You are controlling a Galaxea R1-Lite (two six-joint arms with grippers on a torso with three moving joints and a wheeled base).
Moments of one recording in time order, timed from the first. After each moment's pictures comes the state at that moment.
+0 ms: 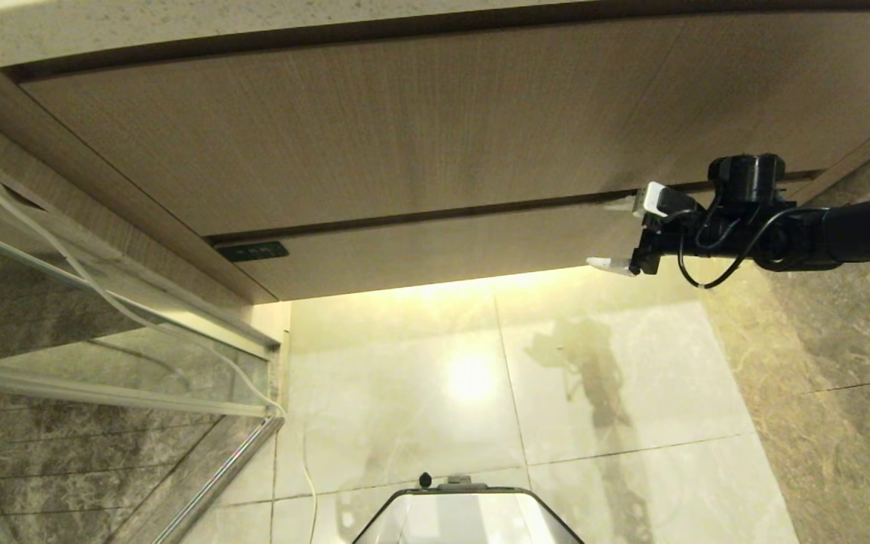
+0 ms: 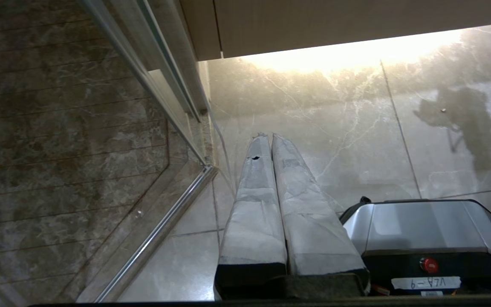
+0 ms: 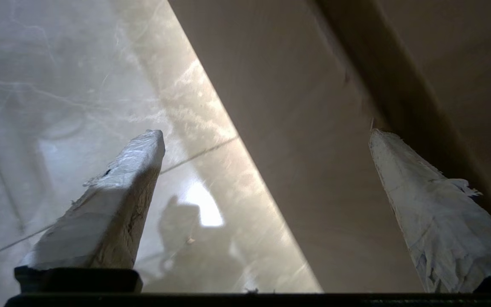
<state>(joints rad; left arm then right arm) 0.00 0.00 0.00 0.00 0.00 0.00 -0.01 2.22 -1.66 -0.23 0.77 -1.04</state>
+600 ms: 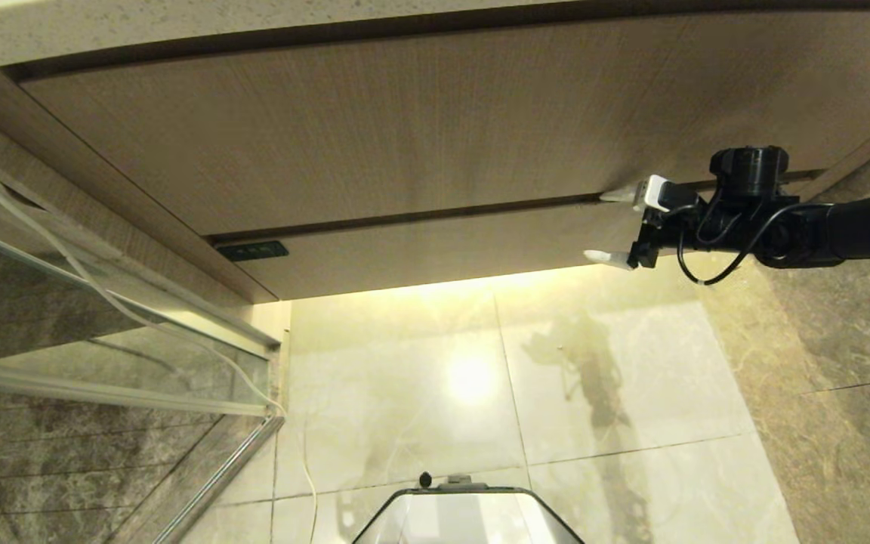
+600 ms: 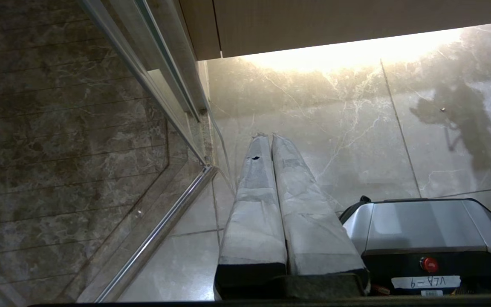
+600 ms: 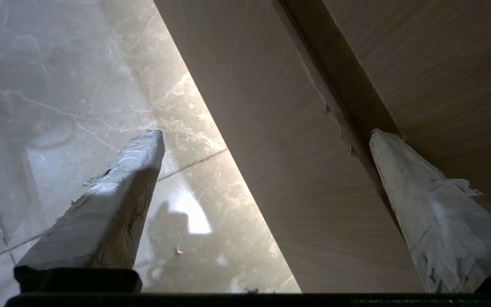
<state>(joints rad) 0.00 0.00 0.00 0.00 0.00 0.00 -0.01 2.20 -1.66 -0.27 0.79 -1.04</state>
